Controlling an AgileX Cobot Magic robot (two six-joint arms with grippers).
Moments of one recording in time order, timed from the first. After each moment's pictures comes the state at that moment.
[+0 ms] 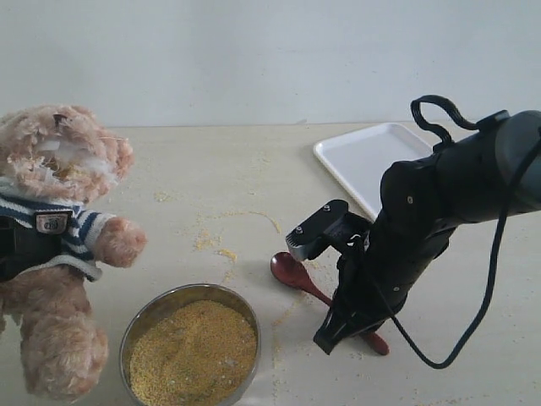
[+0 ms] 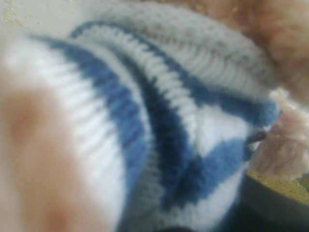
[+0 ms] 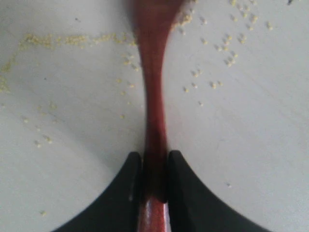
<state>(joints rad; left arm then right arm) 0.06 1.19 -0.44 -1.26 0.43 1.14 0.62 1.86 -0.93 0.18 0.50 -0.39</state>
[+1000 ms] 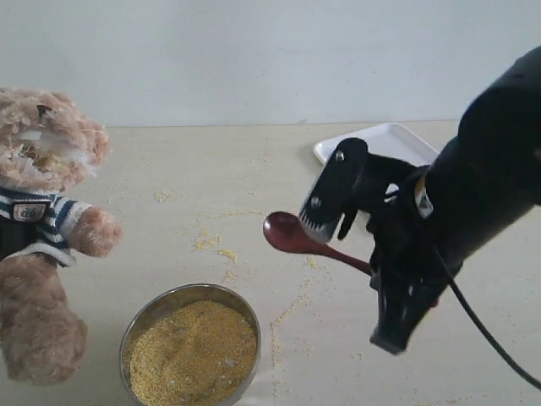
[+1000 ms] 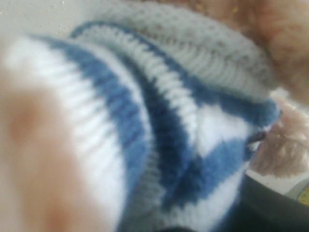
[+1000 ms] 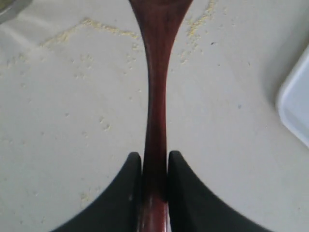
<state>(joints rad) 0.06 1.16 -0.44 -1.25 0.29 1.22 0.75 1.44 -0.90 -0.16 0.74 -0.34</state>
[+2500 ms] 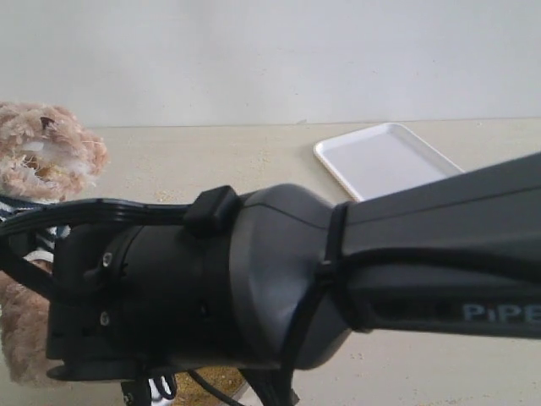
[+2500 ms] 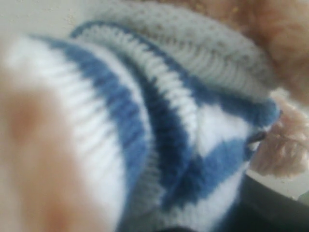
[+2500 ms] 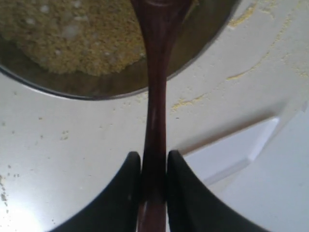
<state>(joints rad) 0.06 1.21 -0.44 -1.27 0.26 1.23 1.29 1.93 -1.36 -0.69 1.22 -0.37</state>
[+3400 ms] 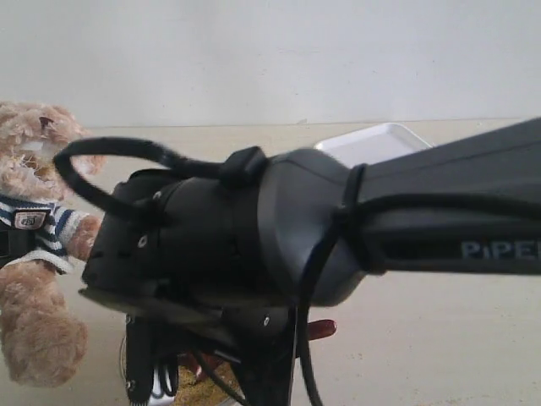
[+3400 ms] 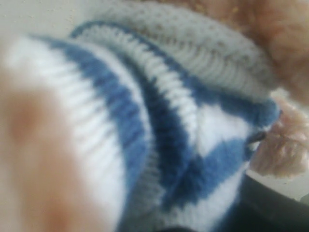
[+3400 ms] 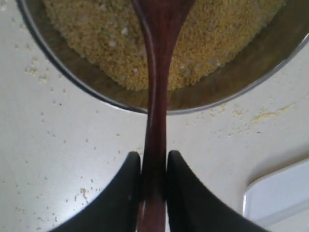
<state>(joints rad) 0.06 1.21 -0.44 -1.27 0.25 1.23 1.21 1.93 -1.36 -0.43 1.22 -0.38</state>
